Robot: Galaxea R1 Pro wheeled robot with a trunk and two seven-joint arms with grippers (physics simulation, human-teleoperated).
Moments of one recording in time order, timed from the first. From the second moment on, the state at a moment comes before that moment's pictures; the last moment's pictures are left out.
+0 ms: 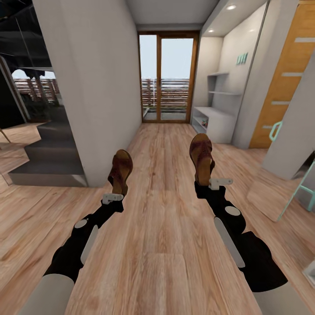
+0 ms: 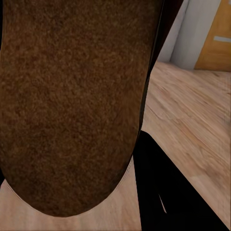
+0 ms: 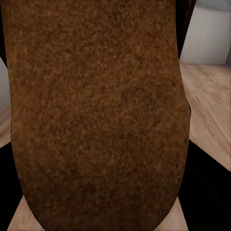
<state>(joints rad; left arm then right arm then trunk) -0.60 0.00 0.04 -1.02 0.09 0.09 -0.39 -0.56 -0.11 0.28 -1.52 -0.27 0.47 -0.30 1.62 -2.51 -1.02</state>
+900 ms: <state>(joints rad) -0.60 0.00 0.04 -1.02 0.09 0.09 -0.39 -0.56 -0.11 0.28 -1.52 -0.27 0.47 -0.30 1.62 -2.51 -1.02</state>
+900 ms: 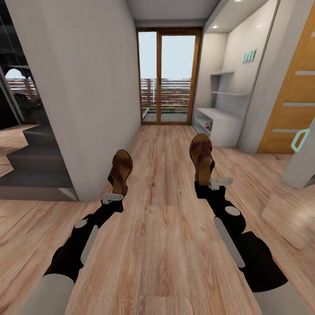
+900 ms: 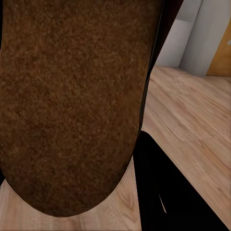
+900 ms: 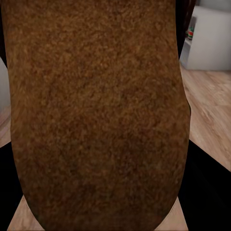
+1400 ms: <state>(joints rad) -0.60 0.00 0.04 -1.02 0.09 0.09 -0.39 -0.56 -0.11 0.28 -1.52 -0.27 0.47 -0.30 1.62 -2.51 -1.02</state>
